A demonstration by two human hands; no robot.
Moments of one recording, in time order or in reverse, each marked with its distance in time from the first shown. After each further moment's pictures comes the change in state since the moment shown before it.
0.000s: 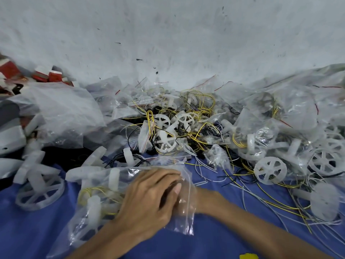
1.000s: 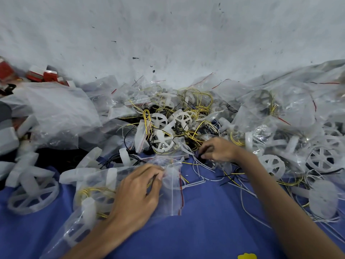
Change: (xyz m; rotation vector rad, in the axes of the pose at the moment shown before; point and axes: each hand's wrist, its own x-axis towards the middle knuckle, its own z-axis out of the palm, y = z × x) left_hand 0.001 -0.019 0.004 -0.103 -0.003 -0.253; right_hand 0.017 0.142 -0.042 0.283 0.300 0.373
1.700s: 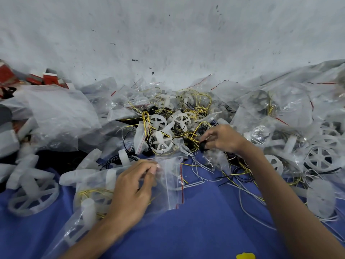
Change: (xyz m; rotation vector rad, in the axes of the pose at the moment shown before) left_hand 0.005 0.008 -0.004 -0.252 0.134 -0.036; right_hand -0.012 -0.012 -0.026 0.229 0.217 -0.040
